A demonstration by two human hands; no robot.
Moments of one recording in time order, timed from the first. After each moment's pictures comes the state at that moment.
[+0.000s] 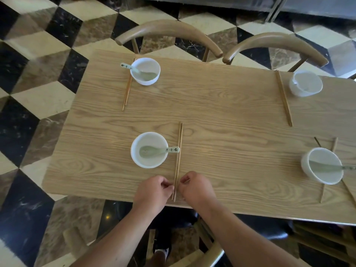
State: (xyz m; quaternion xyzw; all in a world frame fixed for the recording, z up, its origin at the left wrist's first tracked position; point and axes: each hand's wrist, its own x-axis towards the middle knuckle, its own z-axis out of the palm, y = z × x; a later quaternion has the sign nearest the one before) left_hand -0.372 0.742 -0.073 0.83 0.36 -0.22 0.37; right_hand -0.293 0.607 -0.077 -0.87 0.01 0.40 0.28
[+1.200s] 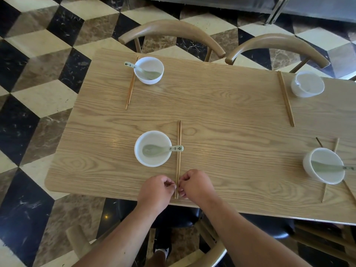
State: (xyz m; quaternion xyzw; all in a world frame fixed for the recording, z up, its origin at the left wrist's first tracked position) left_hand -0.373 0.741 -0.083 0.81 0.37 -0.20 0.40; right_hand -0.289 0.614 -0.090 -0.83 0.06 0.43 0.34
